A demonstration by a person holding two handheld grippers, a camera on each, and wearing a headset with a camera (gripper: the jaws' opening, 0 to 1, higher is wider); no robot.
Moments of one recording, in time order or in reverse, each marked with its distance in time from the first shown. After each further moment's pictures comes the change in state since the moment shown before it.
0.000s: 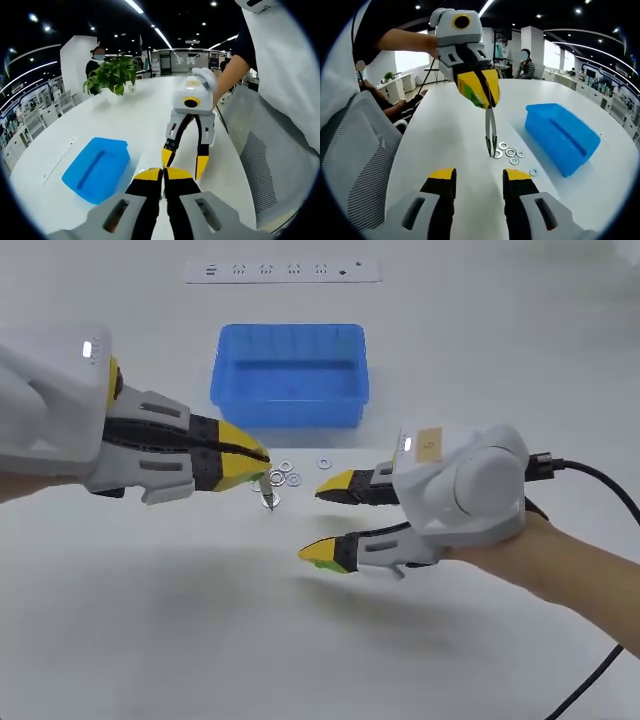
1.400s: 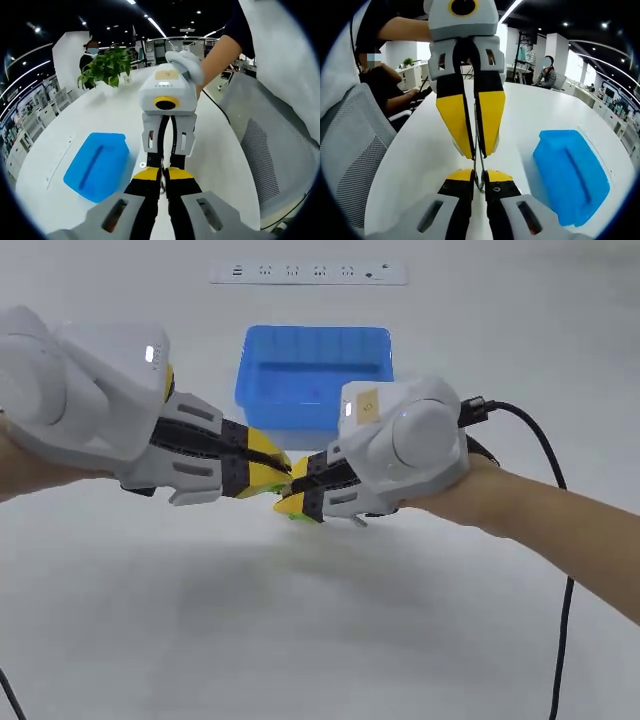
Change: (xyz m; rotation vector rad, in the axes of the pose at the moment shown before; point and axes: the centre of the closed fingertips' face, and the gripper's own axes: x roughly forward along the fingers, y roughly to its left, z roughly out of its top) left arm 0.006 0.004 -0.012 0.070 0.108 -0.007; right arm 0.047 -0.014 0.034 -0.170 0.019 0.124
